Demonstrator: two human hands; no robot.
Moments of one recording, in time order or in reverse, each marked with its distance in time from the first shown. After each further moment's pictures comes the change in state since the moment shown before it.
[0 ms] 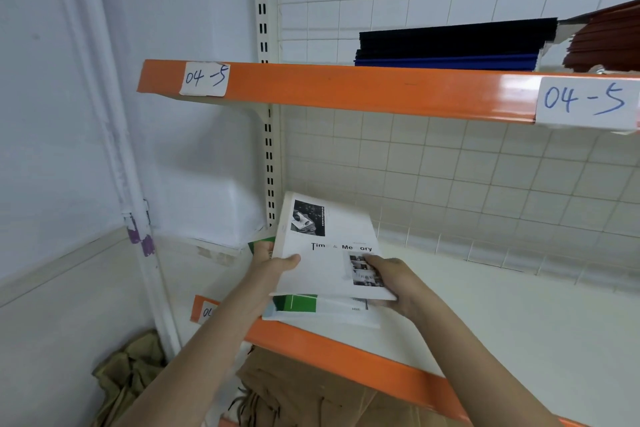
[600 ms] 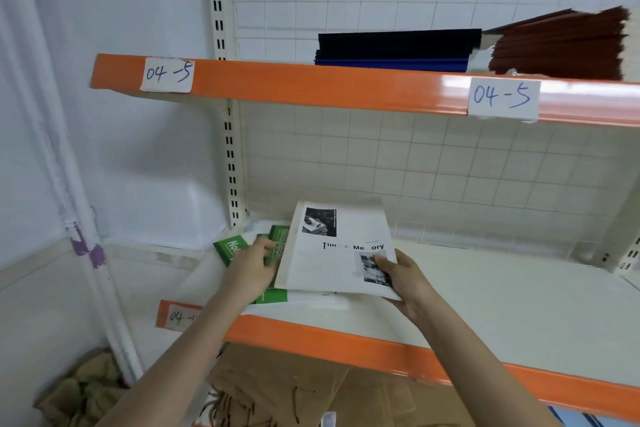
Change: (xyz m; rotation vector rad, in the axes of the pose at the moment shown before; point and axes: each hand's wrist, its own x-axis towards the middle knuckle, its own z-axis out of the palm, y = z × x) left_hand 0.004 -0.010 0.003 0.937 -0.082 0.456; right_hand -0.048 0.020 -0.039 0.329 0.105 -0.182
